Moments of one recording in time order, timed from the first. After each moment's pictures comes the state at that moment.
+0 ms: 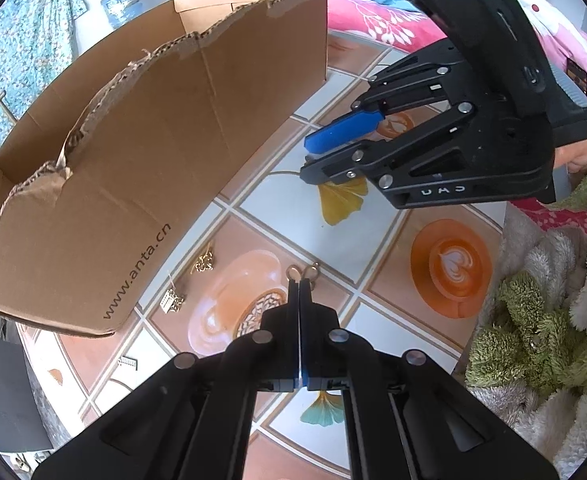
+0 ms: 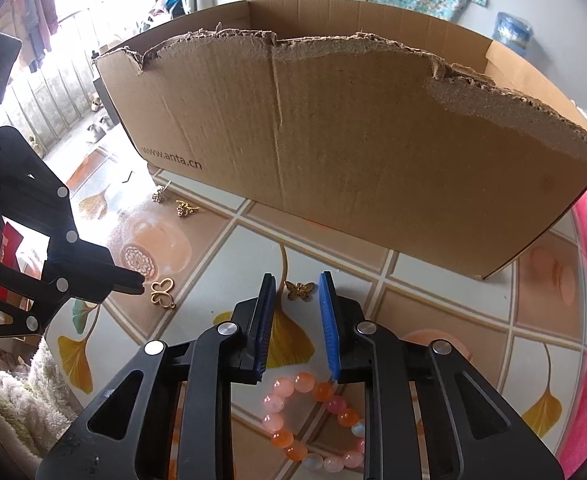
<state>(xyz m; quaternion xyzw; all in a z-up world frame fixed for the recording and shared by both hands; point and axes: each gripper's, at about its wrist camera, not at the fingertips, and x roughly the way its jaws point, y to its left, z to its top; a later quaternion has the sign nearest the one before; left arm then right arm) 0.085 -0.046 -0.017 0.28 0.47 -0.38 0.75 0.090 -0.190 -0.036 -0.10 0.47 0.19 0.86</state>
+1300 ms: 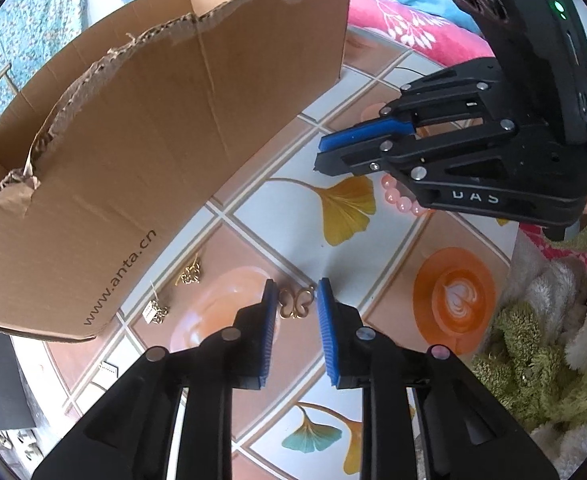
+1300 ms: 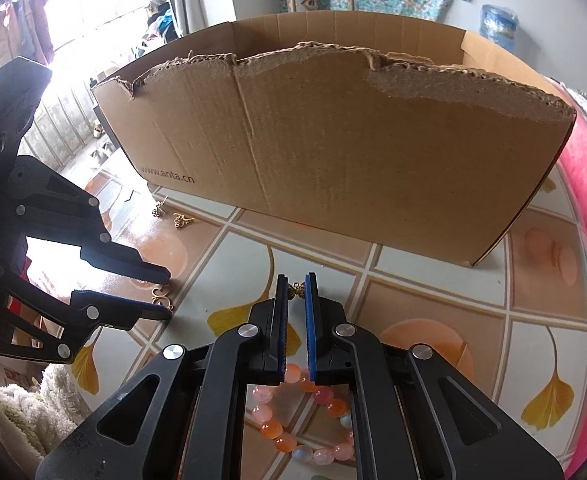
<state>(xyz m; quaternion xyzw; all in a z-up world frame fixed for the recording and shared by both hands) 0.100 -0.063 -0.020 0.25 0.50 -0.35 0.75 0.085 -0.231 -0.035 -0.04 0.45 0.20 0.87</state>
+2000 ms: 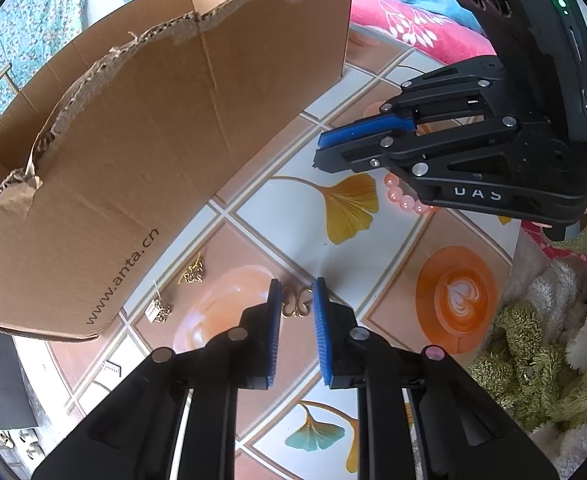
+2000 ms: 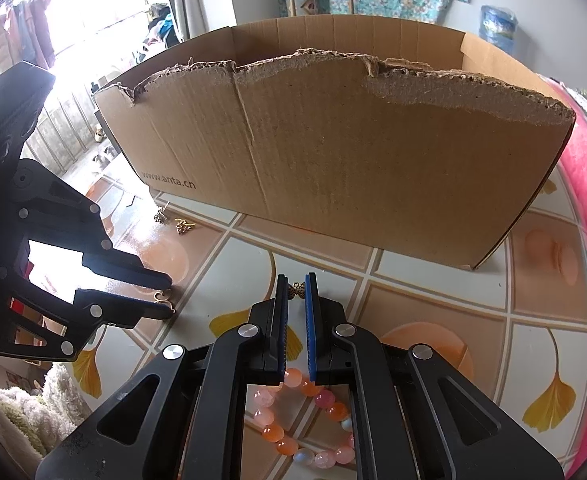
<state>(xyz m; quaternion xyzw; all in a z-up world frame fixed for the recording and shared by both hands) 0.100 -0.062 -0.021 0.25 0.50 -0.35 0.75 0.080 -0.242 -0.032 -0.04 0.44 0.20 0.87</state>
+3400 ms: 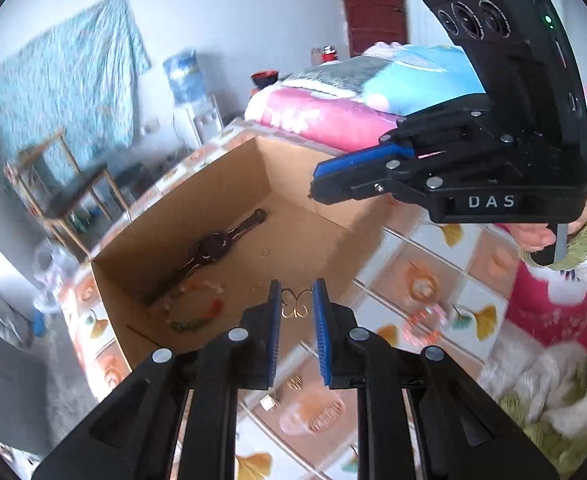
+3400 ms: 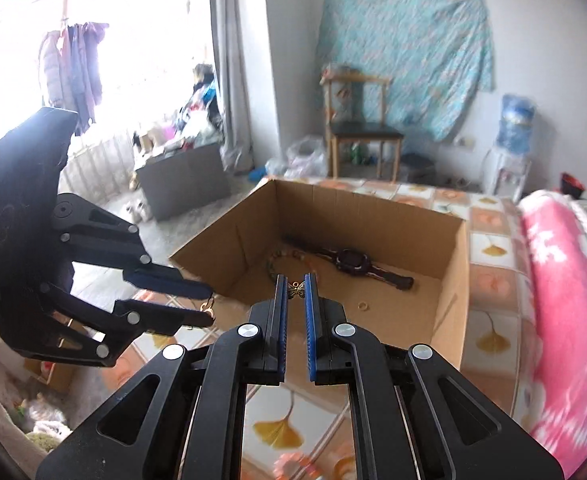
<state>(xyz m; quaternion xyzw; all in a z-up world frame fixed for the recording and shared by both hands) 0.134 -0.044 0.112 0.21 0.36 -0.34 0.84 0.128 -0.240 0.112 -0.04 0.35 0.28 0.89</state>
